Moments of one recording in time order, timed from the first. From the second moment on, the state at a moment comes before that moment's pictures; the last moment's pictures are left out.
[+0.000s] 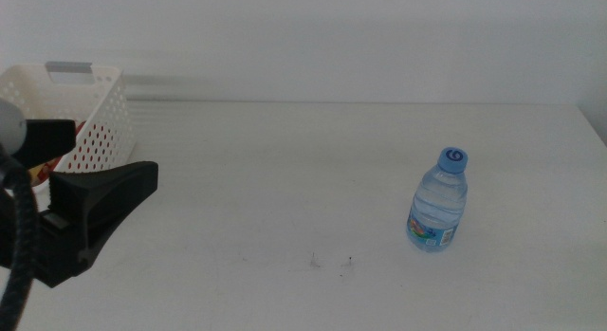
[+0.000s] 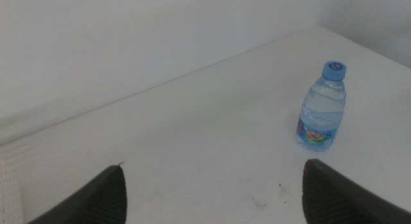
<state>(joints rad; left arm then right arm) -0.52 0.63 -0.74 -0.11 0.55 0.11 0.03 0.00 0.00 0.02 0.21 -0.17</state>
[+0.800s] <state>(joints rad) -0.52 0.63 -0.74 -0.11 0.54 0.11 0.14 0.63 0.00 -0.04 -0.34 0.01</state>
